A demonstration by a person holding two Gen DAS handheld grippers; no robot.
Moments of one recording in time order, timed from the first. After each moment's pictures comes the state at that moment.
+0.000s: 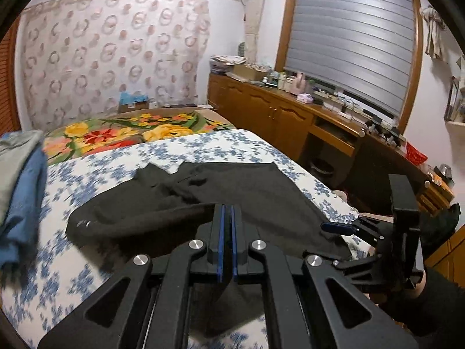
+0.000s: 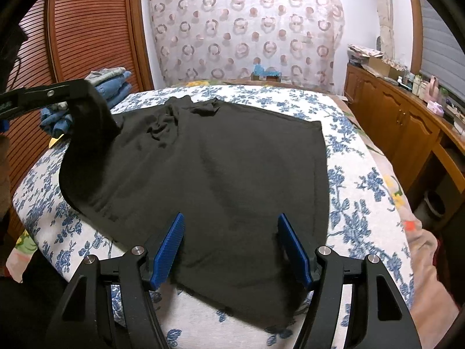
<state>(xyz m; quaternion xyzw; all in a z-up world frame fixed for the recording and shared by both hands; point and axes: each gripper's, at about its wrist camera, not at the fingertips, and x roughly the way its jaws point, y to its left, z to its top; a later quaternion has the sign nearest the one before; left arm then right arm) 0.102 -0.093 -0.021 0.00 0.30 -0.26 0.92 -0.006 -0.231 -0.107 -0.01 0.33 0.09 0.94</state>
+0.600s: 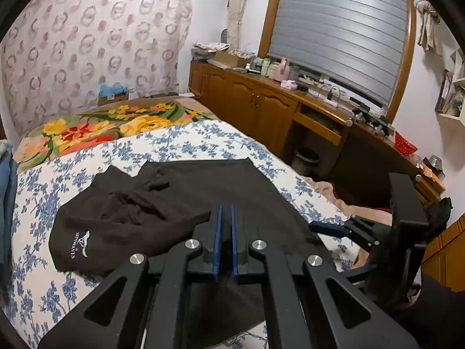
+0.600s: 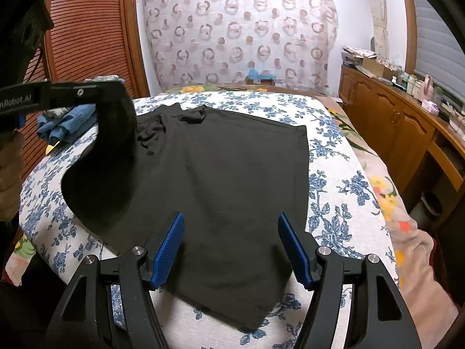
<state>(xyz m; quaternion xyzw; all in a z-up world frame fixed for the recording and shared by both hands) 0.118 -0.138 -0.021 0.01 0.33 -0.29 0.90 -0.006 -0.250 -0.103 0.00 0.32 0.09 0.94</state>
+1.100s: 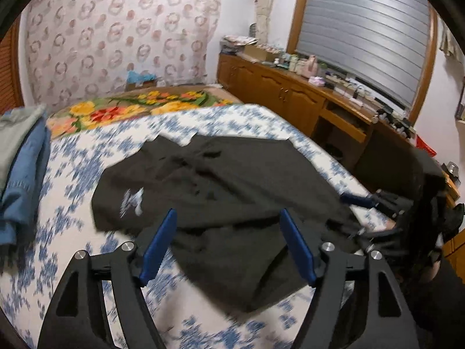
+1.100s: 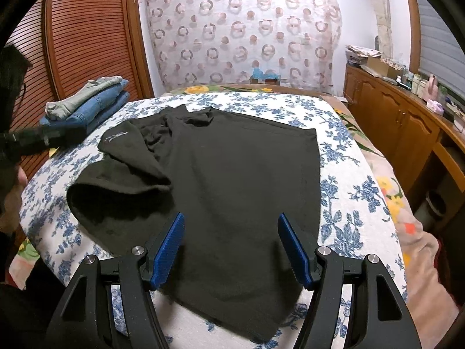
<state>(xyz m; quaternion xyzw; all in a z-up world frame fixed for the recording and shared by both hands) 0.105 -0.075 -0.054 0.00 0.36 -0.22 0.91 0.009 -0.245 -0.102 0.00 0.32 0.10 0.94</state>
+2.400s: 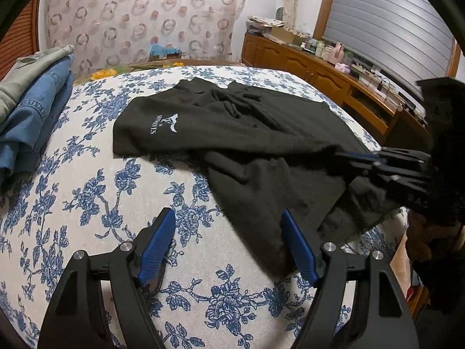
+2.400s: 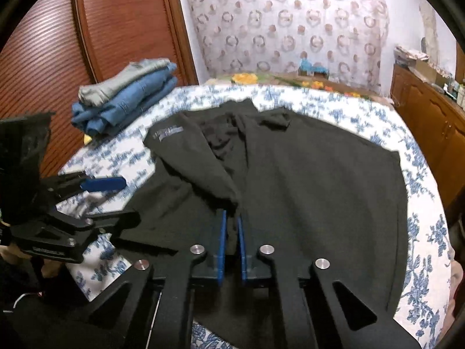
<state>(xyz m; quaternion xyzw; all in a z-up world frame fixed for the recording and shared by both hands) 0.090 -0.053 -0.106 -0.01 0.40 -0.17 0.90 0.067 -0.192 -0.106 0.00 0.34 0.20 0.92</state>
